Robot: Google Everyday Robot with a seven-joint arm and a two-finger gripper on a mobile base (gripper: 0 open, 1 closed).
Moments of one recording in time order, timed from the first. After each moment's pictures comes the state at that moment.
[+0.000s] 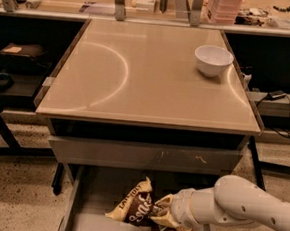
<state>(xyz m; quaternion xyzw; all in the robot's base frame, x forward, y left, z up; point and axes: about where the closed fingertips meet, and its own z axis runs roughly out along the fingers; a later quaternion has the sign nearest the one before) 0.381 -0.061 0.567 -0.55 0.75 0.25 0.28</state>
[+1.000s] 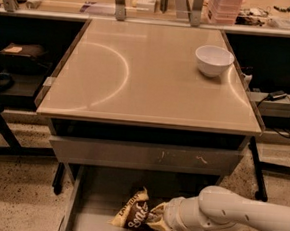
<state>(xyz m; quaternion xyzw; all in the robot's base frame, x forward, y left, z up) 0.392 -0.055 0.475 -0.55 0.75 0.25 0.26</state>
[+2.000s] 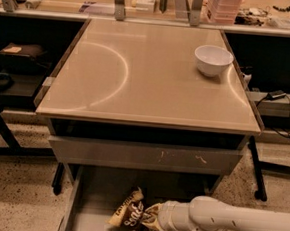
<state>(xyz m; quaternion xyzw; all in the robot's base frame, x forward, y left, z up) 0.421 -0.042 0.411 -0.56 0.74 0.21 0.31</state>
